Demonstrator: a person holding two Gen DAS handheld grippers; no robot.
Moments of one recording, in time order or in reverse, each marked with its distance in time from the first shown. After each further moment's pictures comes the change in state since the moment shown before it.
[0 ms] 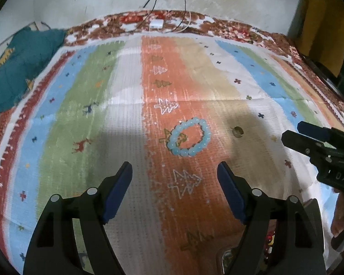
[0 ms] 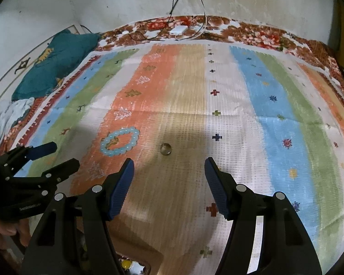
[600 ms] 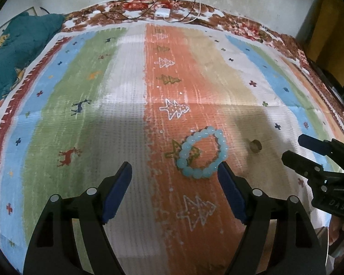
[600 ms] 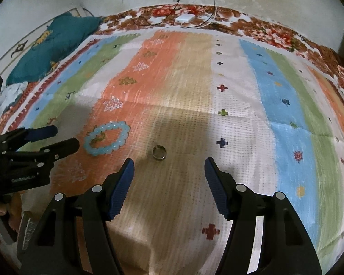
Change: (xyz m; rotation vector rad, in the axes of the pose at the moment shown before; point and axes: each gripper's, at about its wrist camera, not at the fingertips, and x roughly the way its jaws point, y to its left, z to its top) left arm 0.043 0.018 0.023 -0.049 0.048 -0.022; right arm 0.043 0.002 0.012 -0.087 0.073 -0.016
